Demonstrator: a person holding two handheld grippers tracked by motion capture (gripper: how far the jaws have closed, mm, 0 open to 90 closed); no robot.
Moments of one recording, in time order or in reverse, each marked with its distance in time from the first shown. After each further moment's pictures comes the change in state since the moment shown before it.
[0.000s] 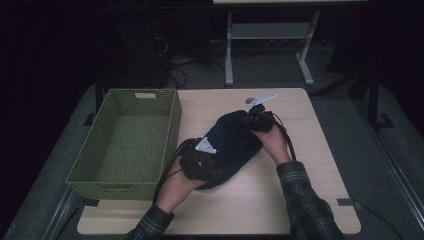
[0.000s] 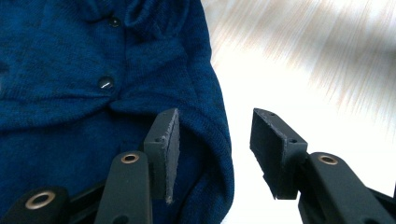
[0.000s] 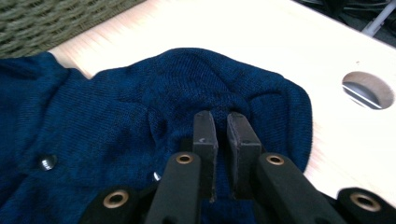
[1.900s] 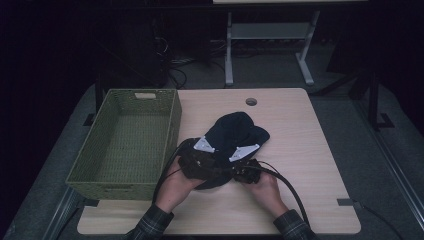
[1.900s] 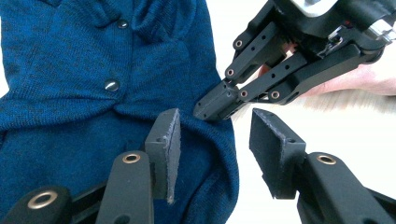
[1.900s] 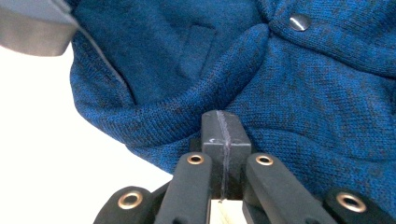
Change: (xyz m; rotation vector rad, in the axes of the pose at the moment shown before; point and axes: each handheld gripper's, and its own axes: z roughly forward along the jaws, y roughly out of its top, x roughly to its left) left arm 0.002 -0.001 -0.004 -0.013 0.021 -0.012; right arm 0.122 -0.088 -0.009 0.078 0.212 -0.122
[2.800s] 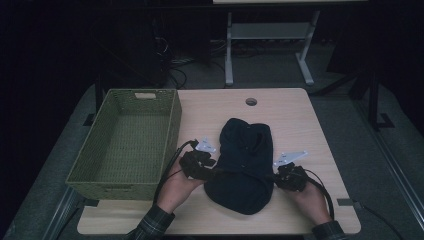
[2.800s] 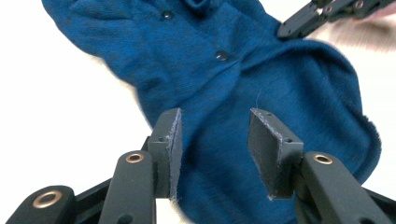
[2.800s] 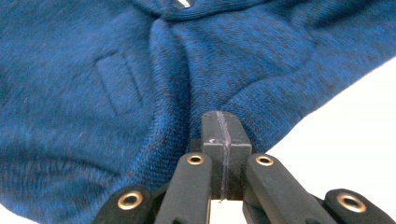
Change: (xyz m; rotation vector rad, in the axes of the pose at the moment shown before) left arm -0.001 0.000 0.005 0.005 0.006 0.003; right arm -0.043 -0.076 -0.086 0.062 -0.106 0.100
